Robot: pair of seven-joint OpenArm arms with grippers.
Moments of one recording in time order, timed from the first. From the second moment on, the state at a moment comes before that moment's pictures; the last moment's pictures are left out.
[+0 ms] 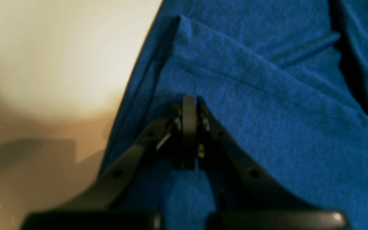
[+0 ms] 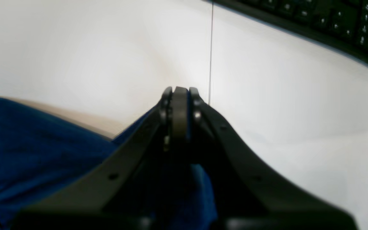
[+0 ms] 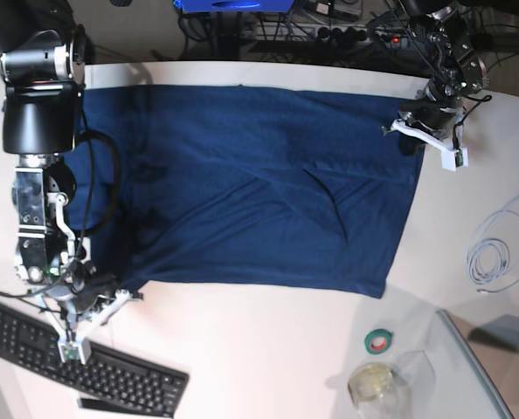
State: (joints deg) left arm 11.5 -3.0 -36.2 71.7 -10.7 -27.7 28.3; right arm 18.6 6.6 1.9 72.1 6.6 5.3 -39.5
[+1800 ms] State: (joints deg) left arm 11.6 -2.4 -39.2 74.7 -8.7 -26.7 30.9; right arm 25.7 5.4 -6.6 53.0 5.9 0.2 -40.7
